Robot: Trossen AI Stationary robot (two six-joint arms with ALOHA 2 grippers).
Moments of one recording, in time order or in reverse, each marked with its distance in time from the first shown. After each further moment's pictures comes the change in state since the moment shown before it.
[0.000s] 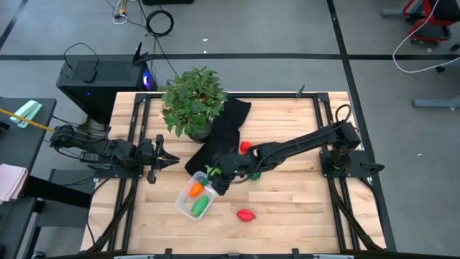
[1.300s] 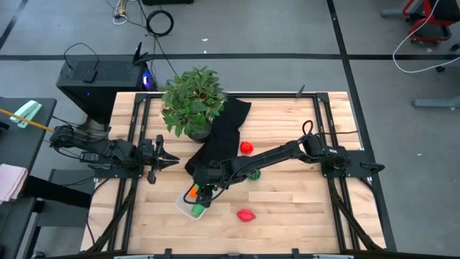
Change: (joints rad) left arm 0.000 0.002 0.000 -0.013 0.000 -0.002; right arm -0.005 0.399 0.347 -0.107 -0.121 -0.118
